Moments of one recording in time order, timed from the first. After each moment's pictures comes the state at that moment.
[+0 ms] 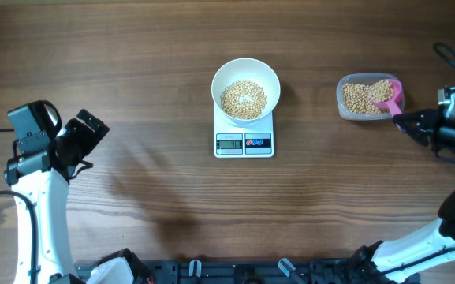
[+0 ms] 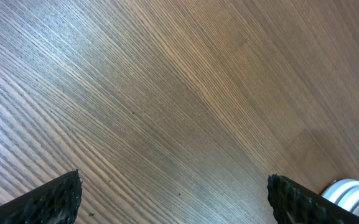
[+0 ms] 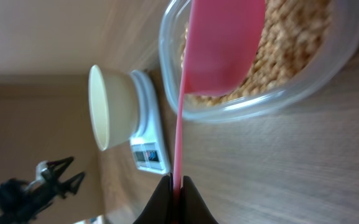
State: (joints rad) left arm 0.40 1.26 0.89 -0.67 0.16 -0.49; right arm -0.73 1.88 1.31 -1.20 -1.01 -0.40
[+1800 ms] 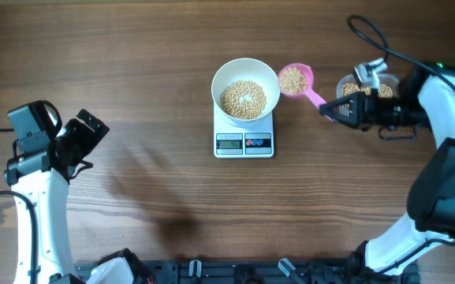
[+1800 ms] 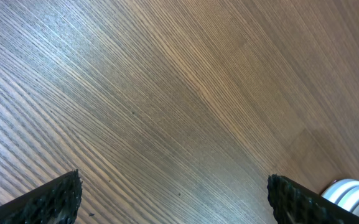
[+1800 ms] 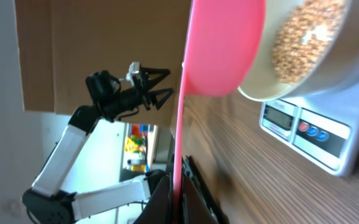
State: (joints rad) left arm 0.40 1.26 0.89 -0.67 0.16 -0.49; right arm -0.23 1.88 1.41 -1.61 -1.34 -0.74
